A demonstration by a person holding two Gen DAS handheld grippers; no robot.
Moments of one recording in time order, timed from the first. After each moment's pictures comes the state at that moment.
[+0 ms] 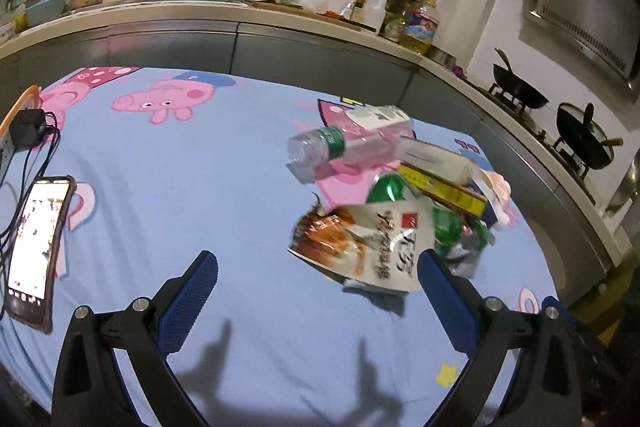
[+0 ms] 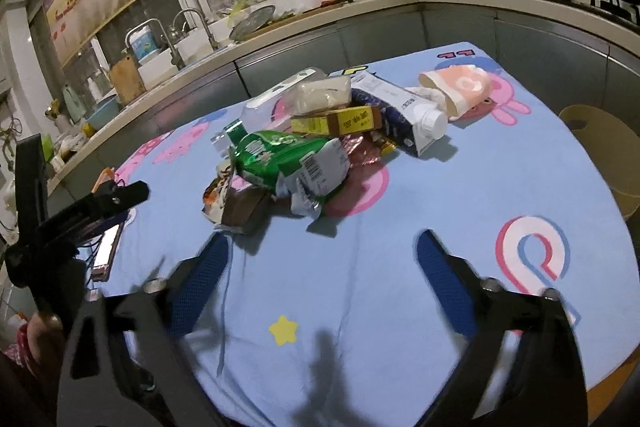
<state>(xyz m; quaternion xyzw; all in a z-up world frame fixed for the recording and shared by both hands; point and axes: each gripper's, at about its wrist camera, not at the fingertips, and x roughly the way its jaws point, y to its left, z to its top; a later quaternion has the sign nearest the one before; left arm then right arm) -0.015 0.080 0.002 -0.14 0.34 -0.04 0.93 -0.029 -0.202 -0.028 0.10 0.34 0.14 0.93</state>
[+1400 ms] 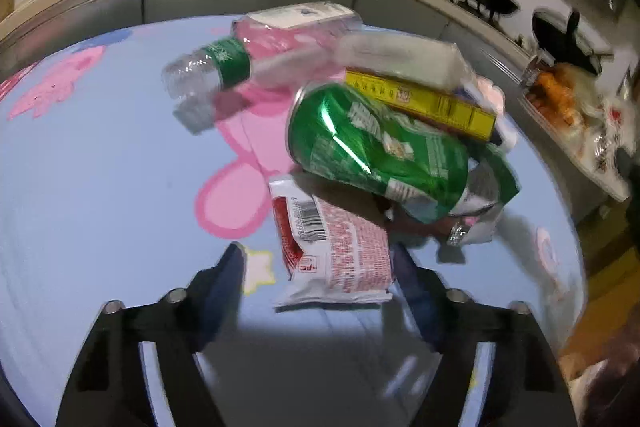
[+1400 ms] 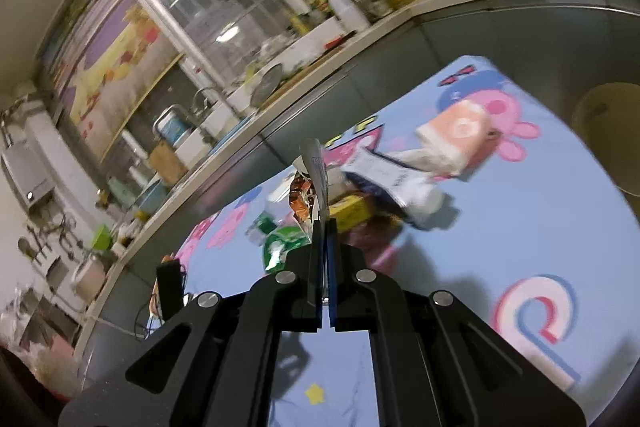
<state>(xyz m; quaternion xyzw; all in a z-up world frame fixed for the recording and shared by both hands) 0.056 0.005 -0.053 -0.03 0.43 -0.13 0.89 0.012 -0.277 0.001 0.27 0.28 0.20 0.90</state>
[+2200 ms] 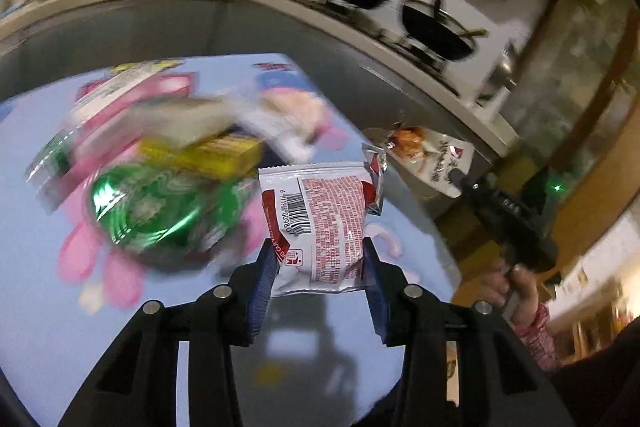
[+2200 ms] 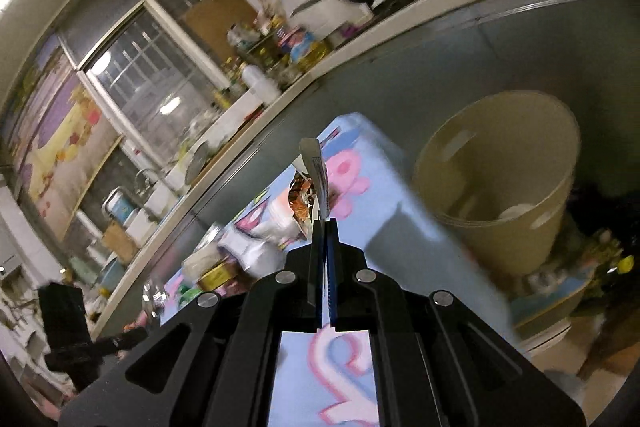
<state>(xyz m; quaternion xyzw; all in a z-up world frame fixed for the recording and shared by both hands) 0.033 -0.085 0.032 -0.05 0.40 -0.36 0.84 -0.026 -0.449 -0.038 0.33 0.20 0.05 0.92</state>
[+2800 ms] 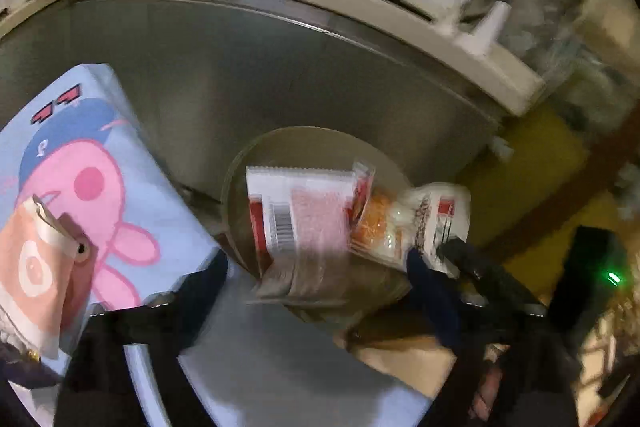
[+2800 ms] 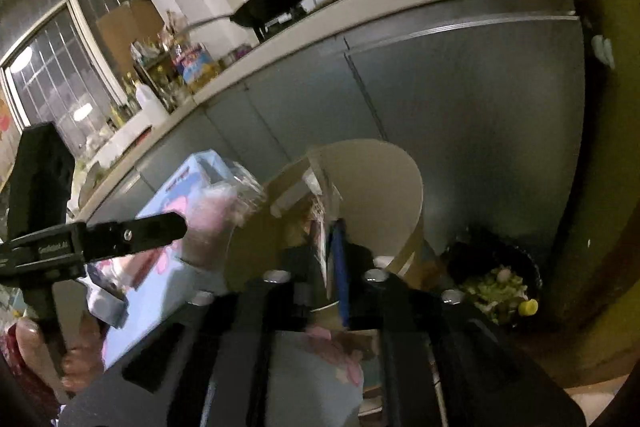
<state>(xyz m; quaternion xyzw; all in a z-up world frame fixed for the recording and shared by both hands) 0.164 -0.388 -0.023 0.06 0.44 -0.42 0.79 0.014 -0.561 -0.084 0.28 0.24 -0.12 0.92</state>
